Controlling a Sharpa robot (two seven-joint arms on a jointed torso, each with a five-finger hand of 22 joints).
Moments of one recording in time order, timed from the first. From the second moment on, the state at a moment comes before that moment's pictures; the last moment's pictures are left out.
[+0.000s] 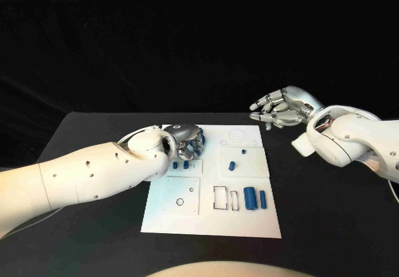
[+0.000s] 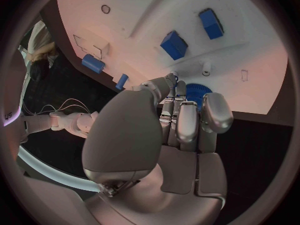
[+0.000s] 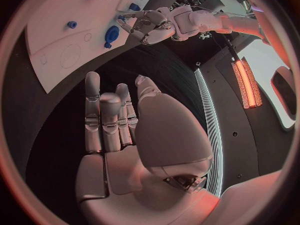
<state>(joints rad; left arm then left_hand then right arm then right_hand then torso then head) 1.17 -0.65 -0.03 1.45 -1.57 -0.19 -0.25 1.49 -0.20 0.59 0.11 0.05 1.10 0.13 0.15 0.23 1.18 0.07 0.19 0.15 1.44 -0.01 1.28 1.16 0.10 1.35 0.08 1.28 1.15 1.38 -0.95 -0.14 1.59 -0.73 -0.38 0.07 1.45 -0.09 0.01 0.27 0.42 0.92 0.15 0.24 0.23 0.98 0.07 0.87 0.66 1.35 0.00 1.05 0.88 0.17 1.03 0.11 0.63 0.84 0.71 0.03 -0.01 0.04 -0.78</state>
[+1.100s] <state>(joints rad) 1.18 -0.81 0.00 1.53 -1.48 -0.18 -0.28 1.46 -0.21 0.59 0.11 0.05 1.11 0.13 0.14 0.23 1.19 0.07 0.17 0.14 1.44 -0.01 1.28 1.16 0.10 1.35 0.08 1.28 1.15 1.37 -0.95 -0.14 1.59 -0.74 -0.38 0.07 1.45 -0.09 0.01 0.27 0.42 0.92 0.15 0.24 0.24 0.98 0.07 0.87 0.66 1.35 0.00 1.05 0.88 0.17 1.03 0.11 0.63 0.84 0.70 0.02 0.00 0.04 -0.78</state>
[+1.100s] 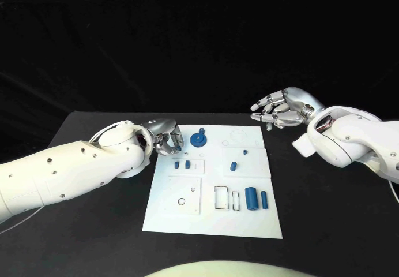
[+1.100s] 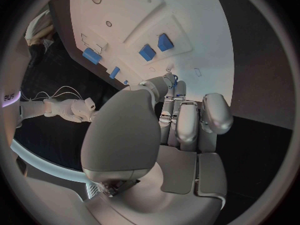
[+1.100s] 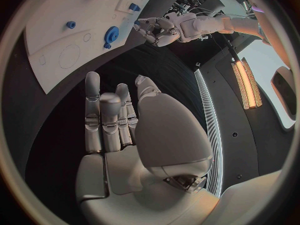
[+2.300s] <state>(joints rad) 1.17 -0.74 0.00 1.47 -1.46 -0.17 -0.27 1.45 -0.21 0.59 0.11 0.05 1.11 0.13 0.13 0.23 1.19 0.07 0.16 0.14 1.44 -0.01 1.28 1.15 0.10 1.35 0.08 1.28 1.15 1.37 -0.95 -0.14 1.59 -0.74 -0.38 0.07 1.45 -0.09 0.01 0.27 0.42 0.92 0.15 0.24 0.24 0.98 0.07 0.87 0.66 1.35 0.00 1.05 0.88 0.17 1.03 0.11 0.63 0.84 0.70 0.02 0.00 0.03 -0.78</state>
